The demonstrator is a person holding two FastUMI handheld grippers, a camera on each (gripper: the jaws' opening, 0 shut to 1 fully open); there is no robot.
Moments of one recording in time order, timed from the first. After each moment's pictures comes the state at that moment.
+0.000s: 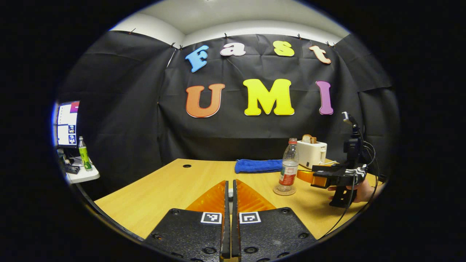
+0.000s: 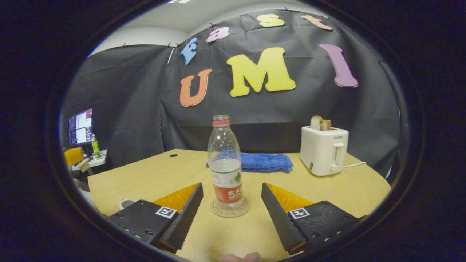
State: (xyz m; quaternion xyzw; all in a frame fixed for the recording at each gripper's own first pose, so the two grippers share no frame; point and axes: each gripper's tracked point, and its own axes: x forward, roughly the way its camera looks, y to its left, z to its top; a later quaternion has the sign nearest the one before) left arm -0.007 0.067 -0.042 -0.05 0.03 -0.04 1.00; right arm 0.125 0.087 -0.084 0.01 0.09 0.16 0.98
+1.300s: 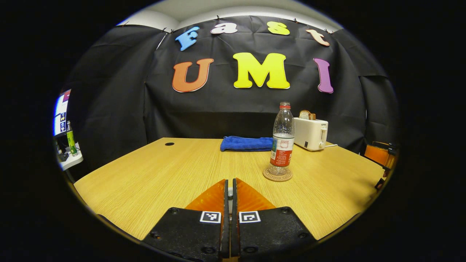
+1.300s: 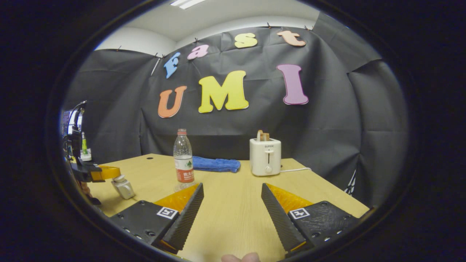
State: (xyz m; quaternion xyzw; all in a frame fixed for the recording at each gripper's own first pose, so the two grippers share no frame) left arm 0.038 0.023 -0.122 -0.03 0.11 -0.03 0.99; right arm 0.033 -0.047 -0.076 0.00 0.04 0.07 1.00
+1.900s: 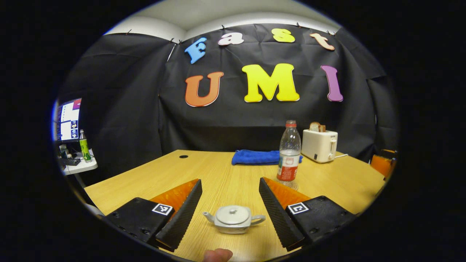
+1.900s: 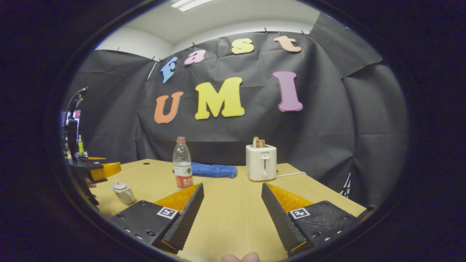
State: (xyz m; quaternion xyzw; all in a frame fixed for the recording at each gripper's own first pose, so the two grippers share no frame) left arm 0.028 0.011 -0.050 -0.04 0.03 0.01 1.00; right arm 0.026 -0.041 -0.047 0.01 0.00 0.04 1.00
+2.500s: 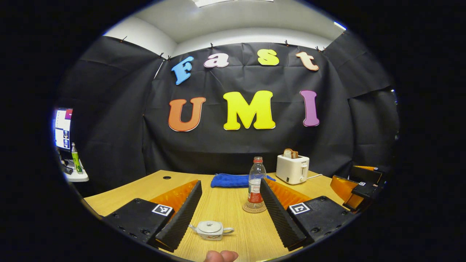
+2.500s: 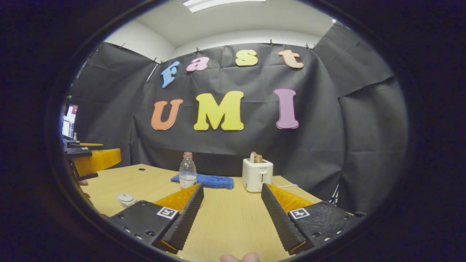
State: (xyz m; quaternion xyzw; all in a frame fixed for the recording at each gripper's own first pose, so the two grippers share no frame) left arm -0.007 -0.011 0.016 -0.04 -0.02 -0.04 1.00; right arm -0.004 -0.001 -0.009 -0.03 -0.03 0.00 1.00
